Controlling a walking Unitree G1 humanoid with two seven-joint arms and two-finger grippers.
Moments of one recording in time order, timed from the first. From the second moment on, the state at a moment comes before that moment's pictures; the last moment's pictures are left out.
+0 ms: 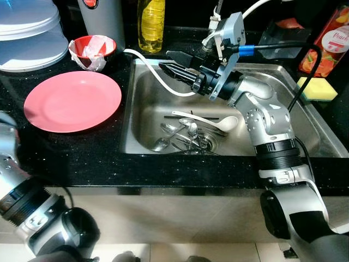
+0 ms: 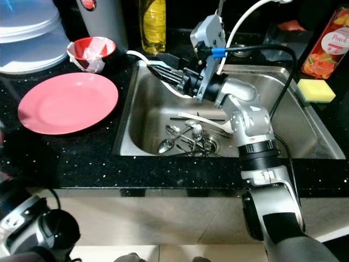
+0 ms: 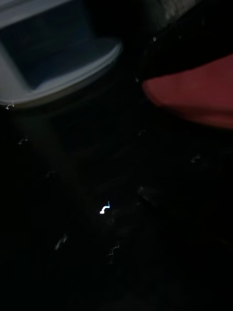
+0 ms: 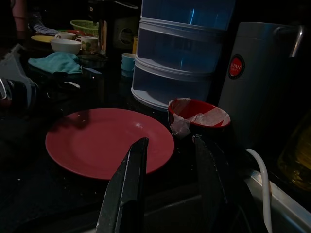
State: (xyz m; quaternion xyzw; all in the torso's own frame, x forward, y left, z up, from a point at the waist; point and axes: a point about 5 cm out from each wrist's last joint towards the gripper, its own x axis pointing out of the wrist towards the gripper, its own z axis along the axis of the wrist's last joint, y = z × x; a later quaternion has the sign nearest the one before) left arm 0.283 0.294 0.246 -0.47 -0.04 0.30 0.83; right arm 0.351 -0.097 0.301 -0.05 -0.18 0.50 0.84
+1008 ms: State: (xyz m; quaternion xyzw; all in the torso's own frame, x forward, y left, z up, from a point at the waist) left arm 0.273 0.265 0.261 -0.30 -0.04 0.25 0.92; right arm 0.352 -0.097 0.301 -0.05 -0.18 0.51 0.84
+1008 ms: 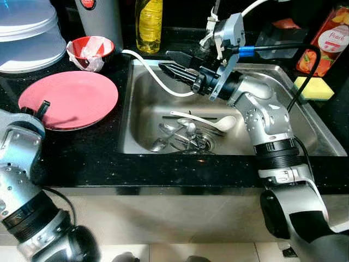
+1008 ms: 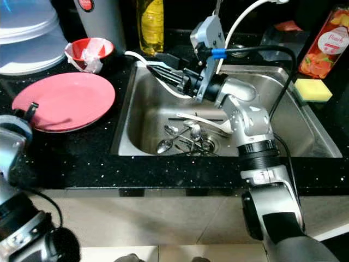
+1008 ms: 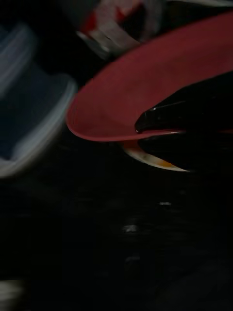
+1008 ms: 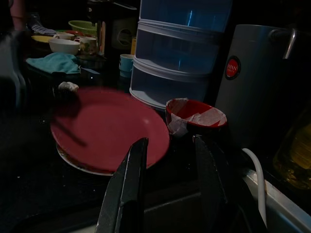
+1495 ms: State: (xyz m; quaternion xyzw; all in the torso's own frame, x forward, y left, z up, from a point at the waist) left arm 0.255 0.205 0.360 -0.24 -0.30 0.02 0.92; right arm 0.352 -0.097 0.301 -0.05 -0.19 0.51 0.84
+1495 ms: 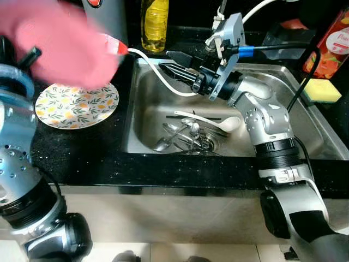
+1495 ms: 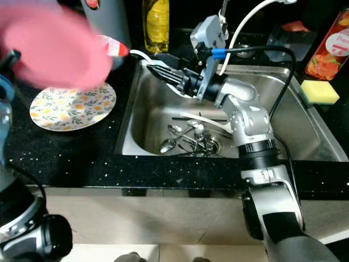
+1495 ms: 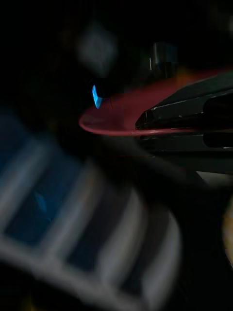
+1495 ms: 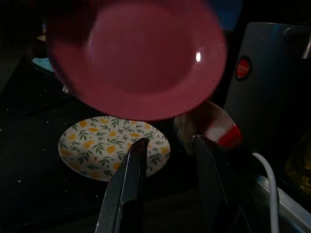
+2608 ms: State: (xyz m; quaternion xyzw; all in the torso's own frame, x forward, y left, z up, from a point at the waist) left arm 0.395 0.120 0.284 -0.19 0.07 -0.17 0.96; right arm 0.373 -0.187 0.291 -0.09 -0.14 0.25 0.95
